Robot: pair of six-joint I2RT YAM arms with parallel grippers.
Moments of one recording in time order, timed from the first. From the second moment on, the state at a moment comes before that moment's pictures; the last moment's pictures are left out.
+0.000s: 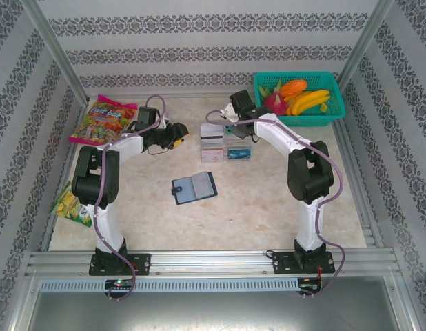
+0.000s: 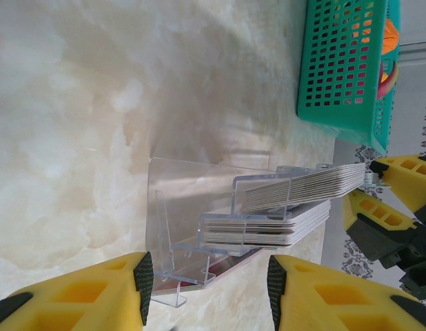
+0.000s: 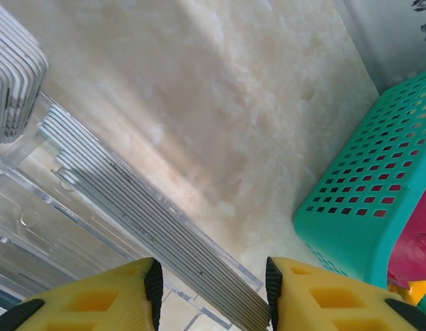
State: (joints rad) left arm -0.14 1.94 1.26 -0.08 0.69 -0.80; right arm 0.41 2.04 1.71 -0.66 0.24 -0.53
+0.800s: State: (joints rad) left arm -0.15 1.94 1.27 -0.08 0.69 -0.80; right arm 0.37 2.02 1.75 -0.75 0.09 -0.55
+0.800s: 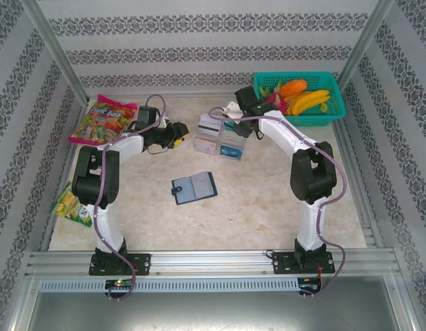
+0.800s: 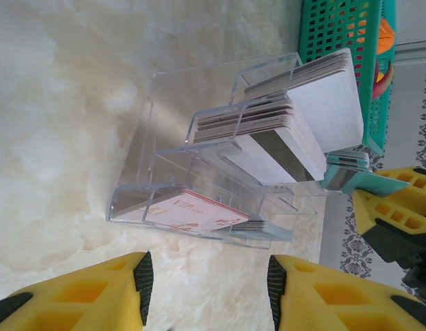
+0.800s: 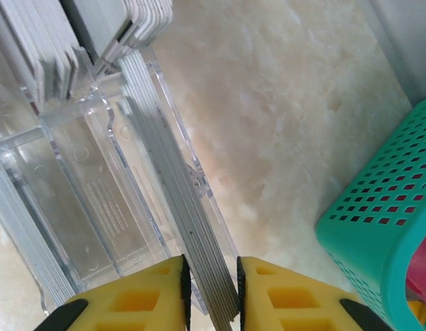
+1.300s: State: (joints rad) left arm -0.16 1.94 1.28 -0.08 0.69 -0.80; right arm 0.32 2.09 1.93 -0.91 -0.06 -0.55
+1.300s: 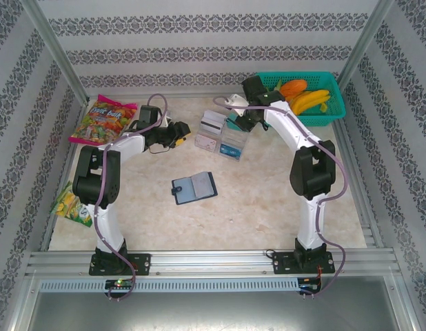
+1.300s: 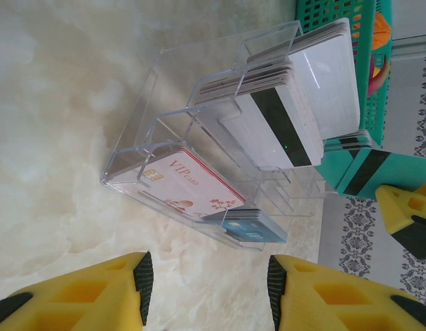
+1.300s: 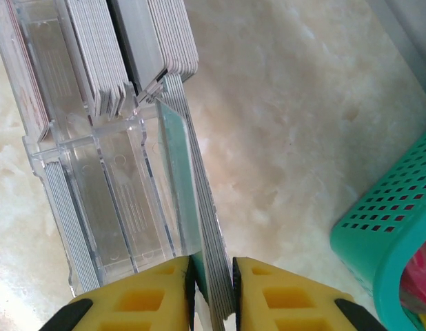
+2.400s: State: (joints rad) left arm -0.17 1.97 1.30 -0.08 0.69 -0.80; right arm 0.29 2.11 1.94 -0.93 -0.15 -0.49
